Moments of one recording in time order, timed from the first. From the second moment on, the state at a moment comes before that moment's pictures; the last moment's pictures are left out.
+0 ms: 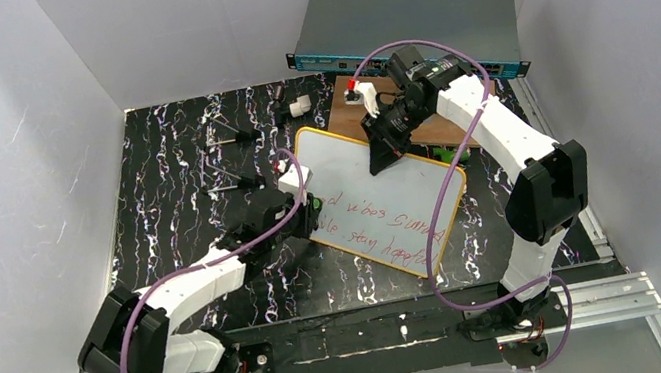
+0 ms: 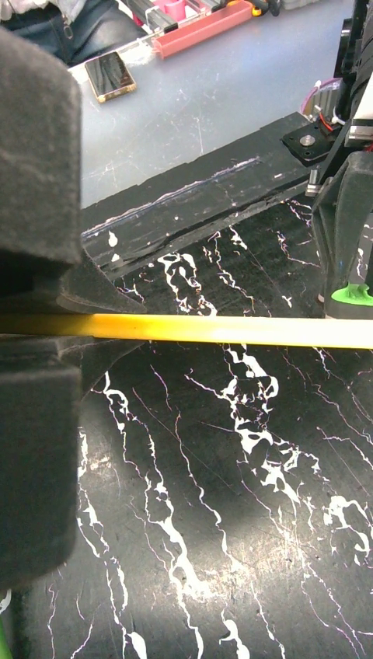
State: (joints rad) left arm -0.69 1.27 0.57 0.18 -0.01 -0.11; right arm 0.45 1.76 1.74 -1.18 -0.75 -0.38
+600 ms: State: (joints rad) left arm -0.50 1.09 0.55 0.17 0.13 -0.27; right arm 0.48 1.76 1.72 -1.21 -0.77 -0.41
